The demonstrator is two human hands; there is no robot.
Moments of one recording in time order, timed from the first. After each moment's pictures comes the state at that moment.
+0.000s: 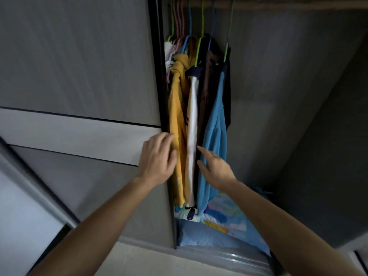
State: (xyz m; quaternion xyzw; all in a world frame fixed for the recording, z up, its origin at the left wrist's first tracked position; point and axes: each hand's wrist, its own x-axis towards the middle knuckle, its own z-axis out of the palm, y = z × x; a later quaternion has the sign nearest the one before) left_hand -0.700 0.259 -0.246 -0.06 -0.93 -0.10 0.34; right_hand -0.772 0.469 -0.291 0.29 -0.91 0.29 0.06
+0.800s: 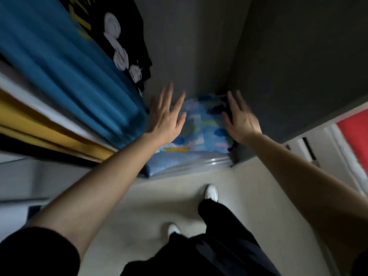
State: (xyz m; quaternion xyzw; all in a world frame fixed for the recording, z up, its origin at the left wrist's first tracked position) left_hand -0.872 0.508 -0.438 -0.22 -0.97 -0.10 0.07; right_hand -0.842 0.760 -0.452 -0.01 -0.97 0.22 0.01
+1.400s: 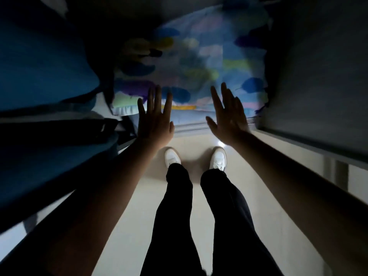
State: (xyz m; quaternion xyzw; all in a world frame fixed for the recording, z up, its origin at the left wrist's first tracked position) left_hand -0.917 0.471 -0.782 -0.10 -0.98 0.02 -0.20; right_hand -0.916 0.697 -0.790 0.08 -0.96 0.16 -0.23
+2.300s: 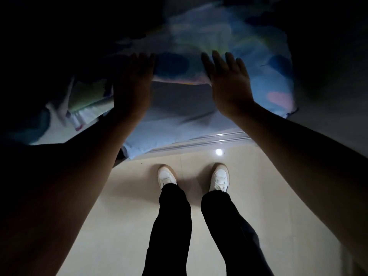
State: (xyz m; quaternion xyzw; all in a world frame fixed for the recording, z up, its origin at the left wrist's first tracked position) left_hand -1.041 0.453 -0.853 -0.11 -0.99 -0.01 -0.06; right_hand -1.033 0.690 -0.854 0.11 -0.98 0.03 -0.16
